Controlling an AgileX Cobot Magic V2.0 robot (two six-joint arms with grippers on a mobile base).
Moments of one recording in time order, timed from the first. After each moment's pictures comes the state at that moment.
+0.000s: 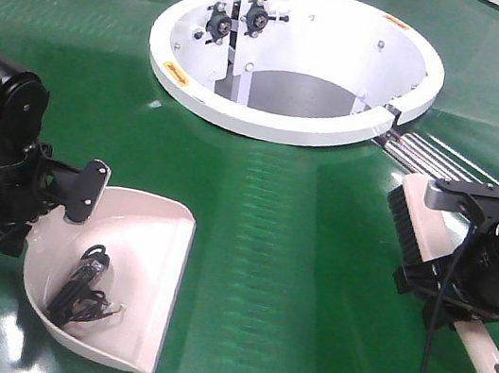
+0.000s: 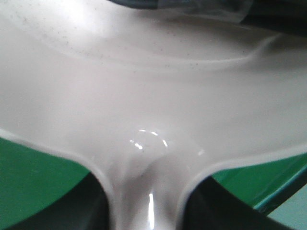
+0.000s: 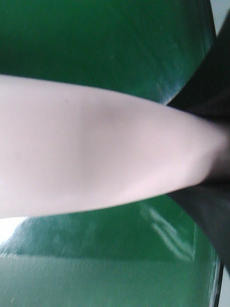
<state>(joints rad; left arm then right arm) -0.26 1.79 -1.23 0.16 1.10 1.26 0.14 1.52 -1.09 0.08 1.14 -0.03</state>
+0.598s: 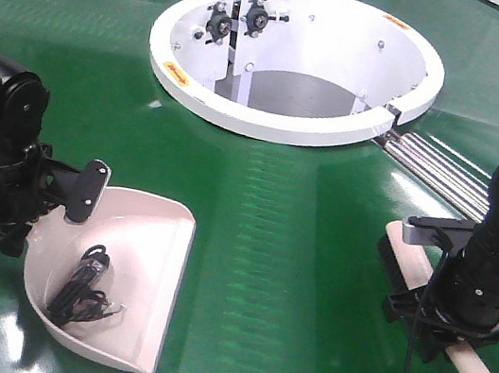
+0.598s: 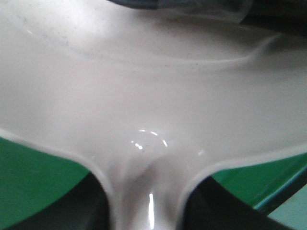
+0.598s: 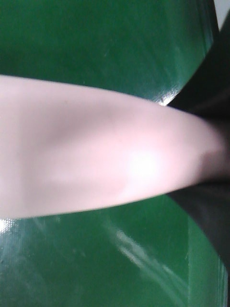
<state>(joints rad) -0.26 1.79 -1.23 0.16 1.10 1.26 0.14 1.69 -1.09 0.02 1.17 -0.02</state>
